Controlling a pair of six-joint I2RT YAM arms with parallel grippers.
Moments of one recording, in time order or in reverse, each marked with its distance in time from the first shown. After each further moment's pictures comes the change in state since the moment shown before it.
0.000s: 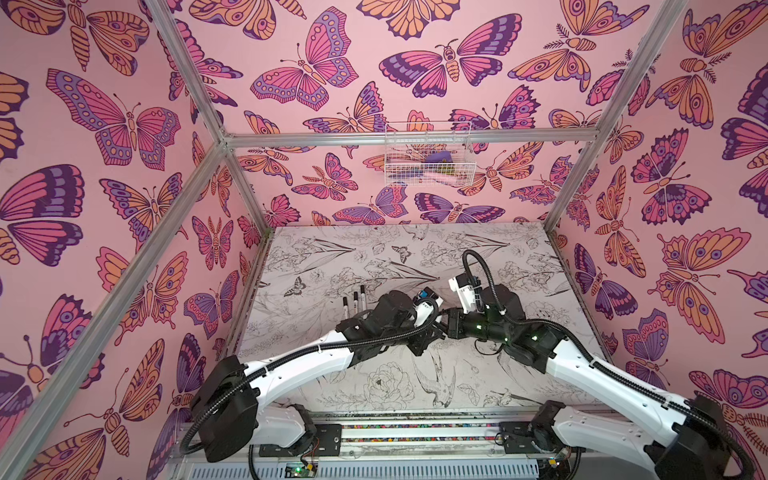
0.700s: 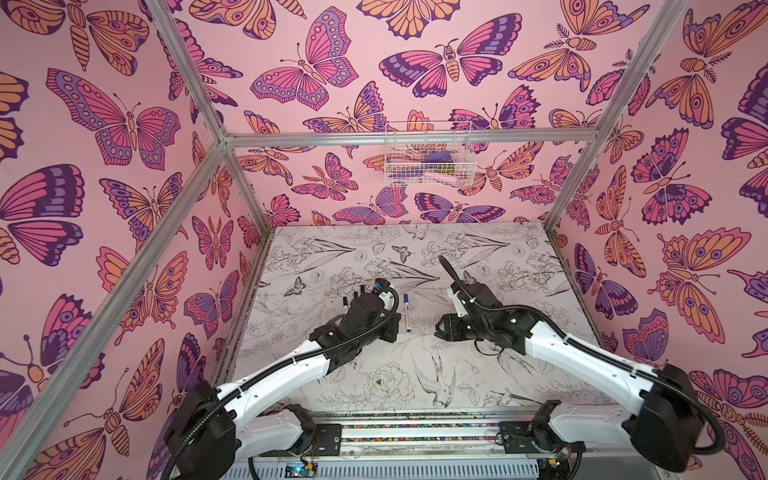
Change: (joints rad) left arm 0.147 -0.178 -0.156 -0.055 -0.333 -0.197; right arm 0.001 0.264 0.159 -0.384 0.272 -0.167
